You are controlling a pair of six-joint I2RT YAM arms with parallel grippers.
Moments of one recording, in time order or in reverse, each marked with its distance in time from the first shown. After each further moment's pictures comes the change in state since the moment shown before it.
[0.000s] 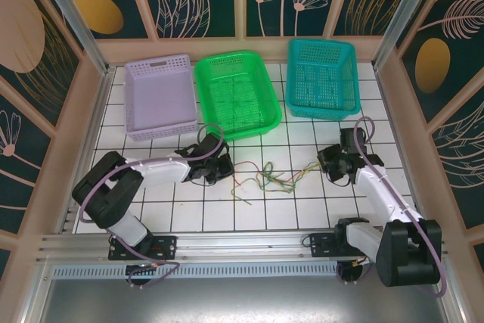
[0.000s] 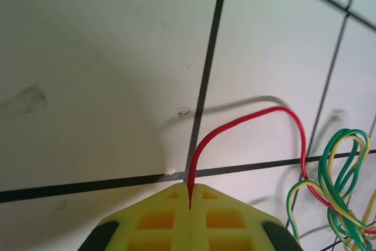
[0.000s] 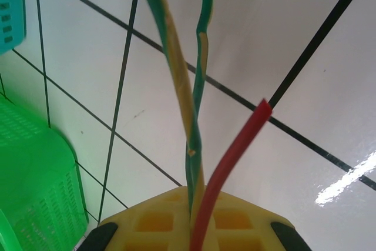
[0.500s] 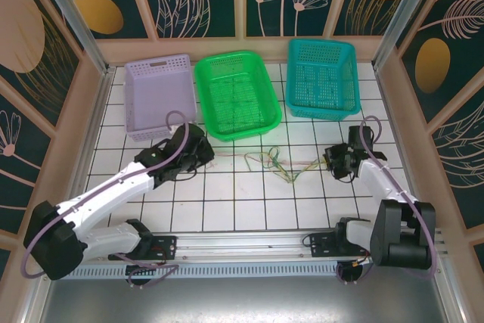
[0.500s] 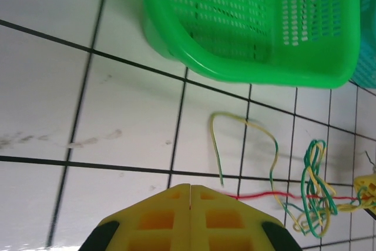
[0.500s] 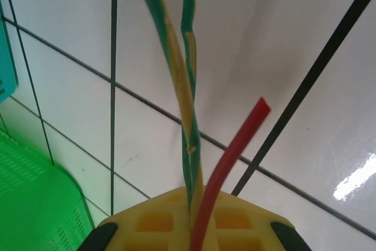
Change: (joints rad) left arm 0.032 -0.442 0.083 -0.373 -0.283 0.030; right arm -0.129 0.128 0.000 0.078 -0.056 -0.016
